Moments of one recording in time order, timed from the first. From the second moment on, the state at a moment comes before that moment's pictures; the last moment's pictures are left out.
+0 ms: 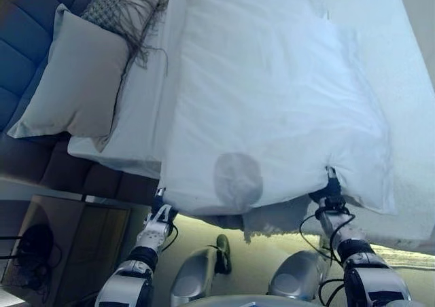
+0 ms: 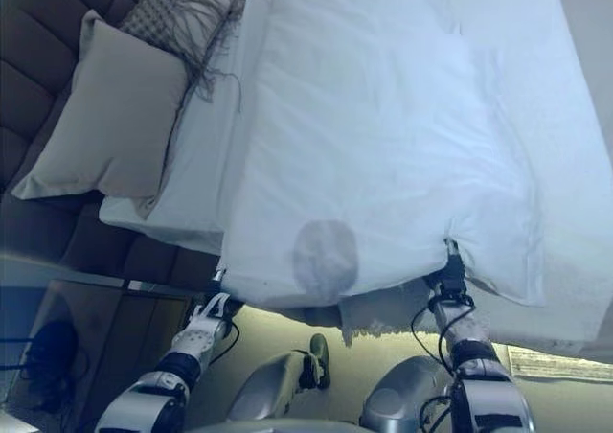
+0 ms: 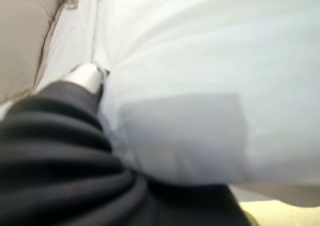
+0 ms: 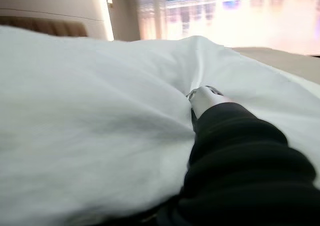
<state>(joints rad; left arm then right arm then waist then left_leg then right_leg) -0.33 0.14 -0.03 0.99 -1.47 -0.01 -0.05 -0.41 -0.34 -0.07 0.99 1.63 0.10 0.41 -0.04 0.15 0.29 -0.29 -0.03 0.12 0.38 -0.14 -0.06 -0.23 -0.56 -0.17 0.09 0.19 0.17</state>
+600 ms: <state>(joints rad) -0.41 0.20 0.03 0.99 -1.48 -0.05 -0.07 -0.40 -0.31 0.01 0.97 1.64 0.08 0.48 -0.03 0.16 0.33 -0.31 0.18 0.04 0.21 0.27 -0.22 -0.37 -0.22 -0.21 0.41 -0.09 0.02</state>
